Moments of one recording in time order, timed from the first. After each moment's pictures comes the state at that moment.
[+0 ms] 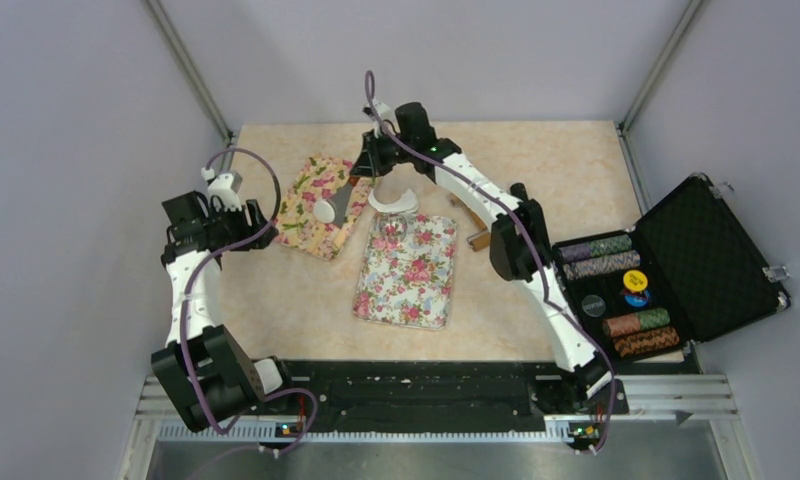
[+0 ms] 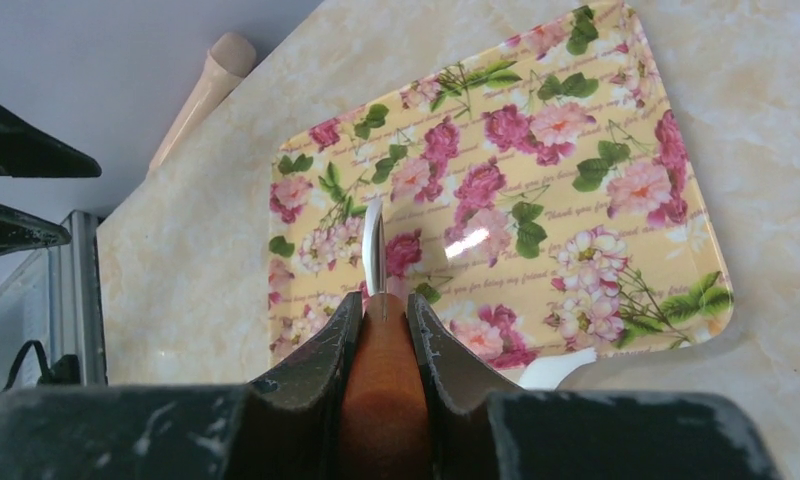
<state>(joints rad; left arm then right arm) 0.44 1.22 0.92 -0.45 0.64 0.20 0.61 2.58 2.46 -0.30 -0.66 0.26</state>
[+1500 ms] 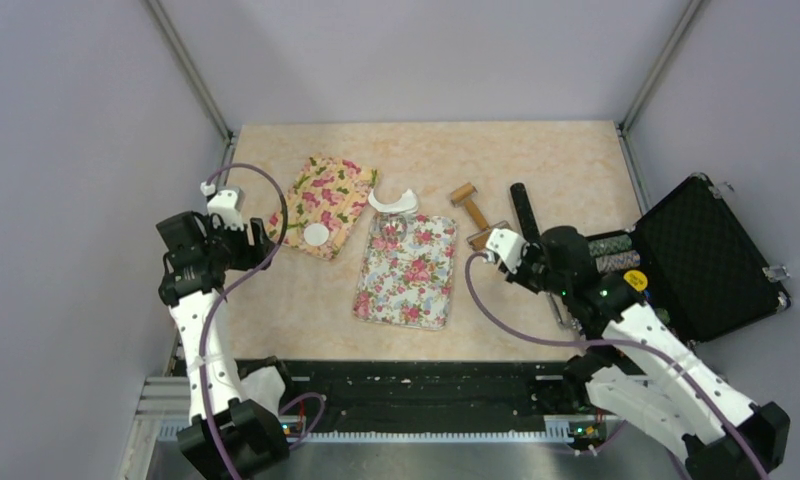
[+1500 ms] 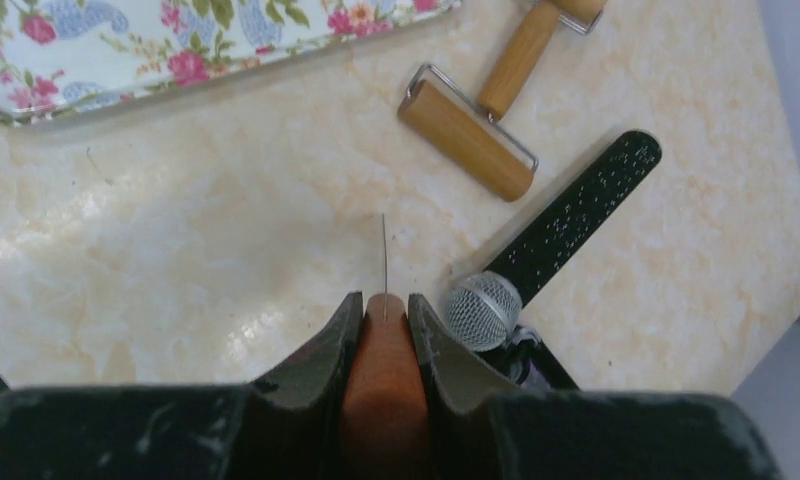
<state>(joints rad) 0.45 0.91 0.87 -0.63 0.58 0.29 0.53 0.86 0.74 -0.58 -0.10 -0.63</state>
